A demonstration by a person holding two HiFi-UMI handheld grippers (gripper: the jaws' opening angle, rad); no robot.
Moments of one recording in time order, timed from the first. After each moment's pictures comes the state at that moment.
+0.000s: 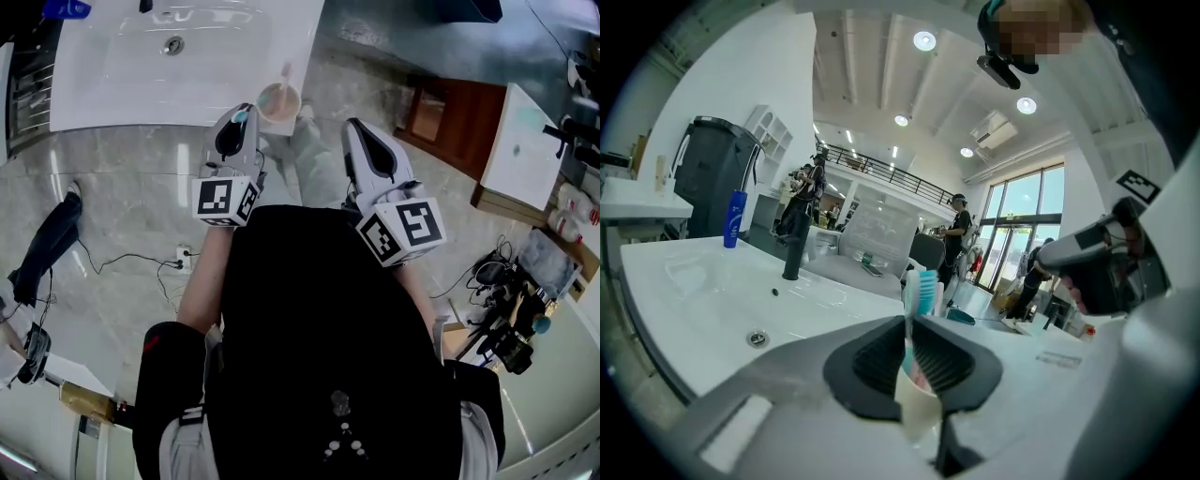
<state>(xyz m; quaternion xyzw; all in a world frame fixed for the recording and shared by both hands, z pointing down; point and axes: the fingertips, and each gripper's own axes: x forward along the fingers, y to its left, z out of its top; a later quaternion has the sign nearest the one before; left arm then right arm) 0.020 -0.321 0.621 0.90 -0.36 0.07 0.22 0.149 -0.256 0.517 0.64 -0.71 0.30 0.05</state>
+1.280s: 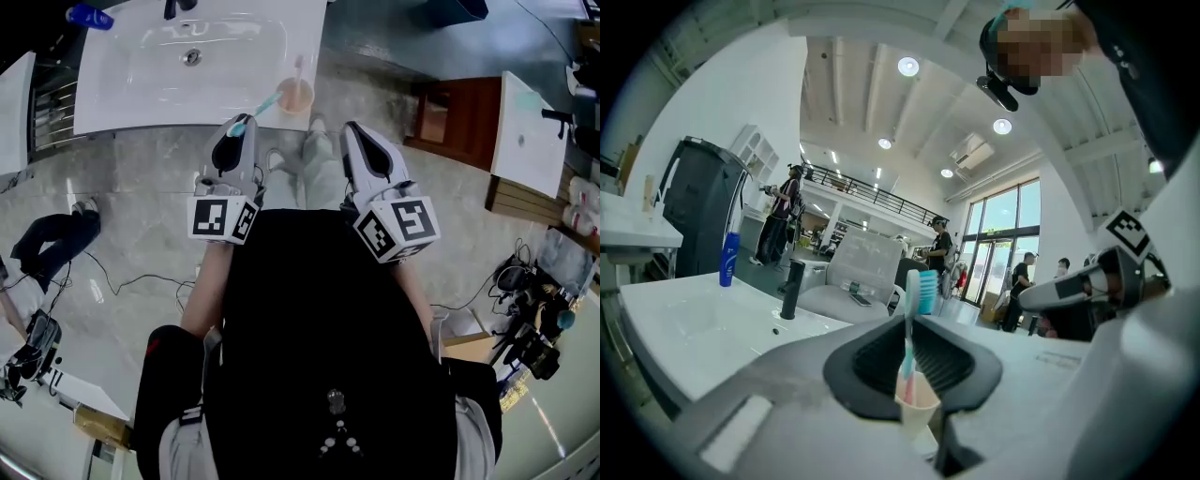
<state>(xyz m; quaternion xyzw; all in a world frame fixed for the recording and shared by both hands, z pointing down) -0.024 -0.296 0.538 0.93 -0.34 0.02 0.17 0.109 -0.222 0.490 0.67 -0.70 0.26 0.01</state>
